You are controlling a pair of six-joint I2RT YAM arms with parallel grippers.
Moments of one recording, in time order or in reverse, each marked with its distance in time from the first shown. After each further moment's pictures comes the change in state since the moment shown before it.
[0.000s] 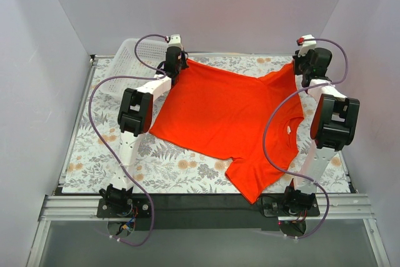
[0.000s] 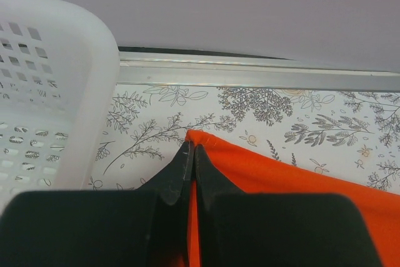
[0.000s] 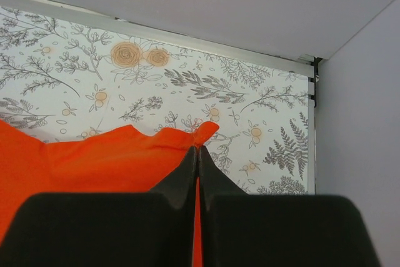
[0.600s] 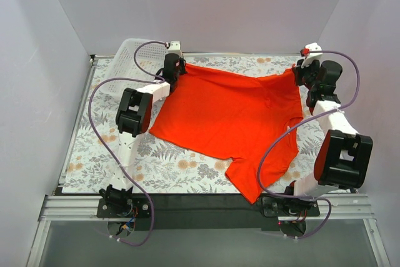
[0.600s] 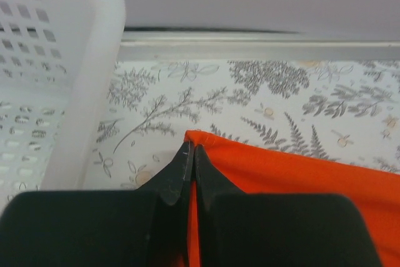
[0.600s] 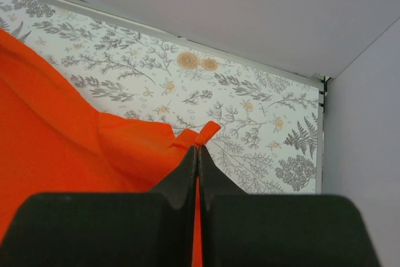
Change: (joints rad) left arm 0.005 -0.030 -0.139 0.140 0.023 0.053; right arm 0.000 -0.464 -0.380 0.019 -0.124 0.016
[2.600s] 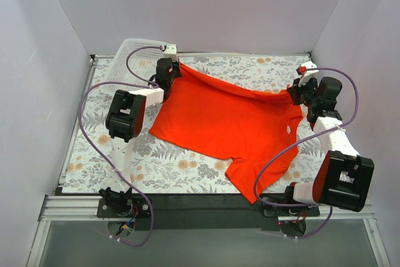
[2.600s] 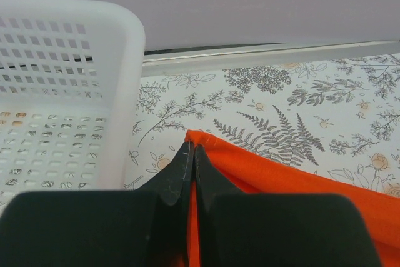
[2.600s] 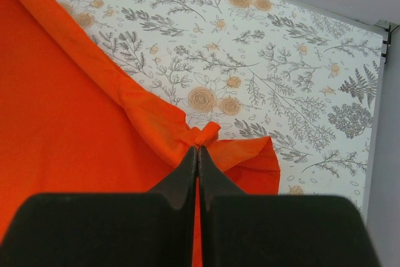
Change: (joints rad) left arm 0.016 -0.198 -0.327 0.228 0.056 0.106; right arm -0.024 -0.201 -0.210 -0.147 -0.106 -0.038
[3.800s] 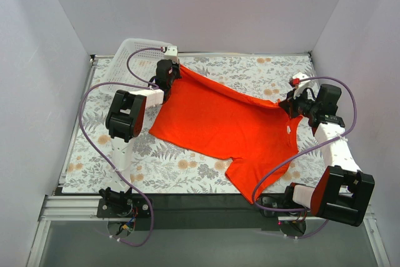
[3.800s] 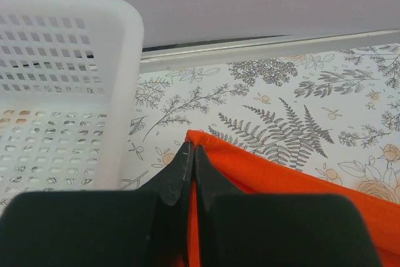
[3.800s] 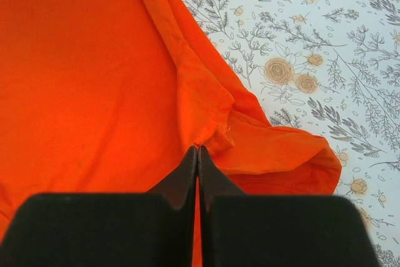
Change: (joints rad) left arm 0.000 0.000 -0.029 0.021 -0.001 0.036; right arm -0.005 -0.122 -0.029 -0.304 -0.213 -0.154
